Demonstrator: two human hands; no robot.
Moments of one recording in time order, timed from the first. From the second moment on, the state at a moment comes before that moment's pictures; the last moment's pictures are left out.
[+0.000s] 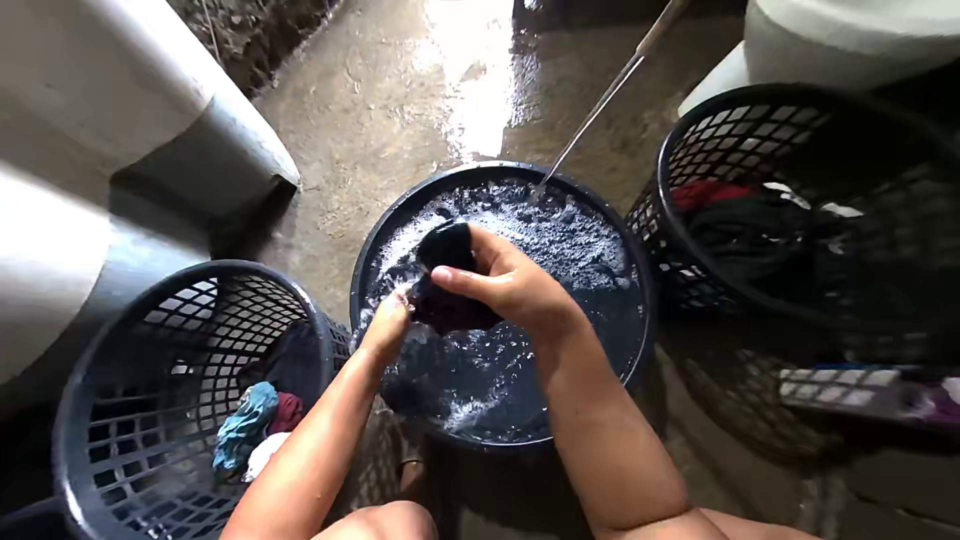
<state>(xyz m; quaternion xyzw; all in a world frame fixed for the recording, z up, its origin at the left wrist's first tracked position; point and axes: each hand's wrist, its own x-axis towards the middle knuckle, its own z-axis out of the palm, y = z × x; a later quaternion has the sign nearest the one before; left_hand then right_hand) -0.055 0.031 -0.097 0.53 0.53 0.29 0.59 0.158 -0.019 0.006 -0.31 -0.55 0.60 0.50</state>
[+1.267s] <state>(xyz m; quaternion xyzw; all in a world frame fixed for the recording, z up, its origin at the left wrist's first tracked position) 0.002 0.037 -0.053 0.29 0.41 0.48 0.72 0.142 -0.018 -0.045 -0.46 -0.46 0.56 0.52</state>
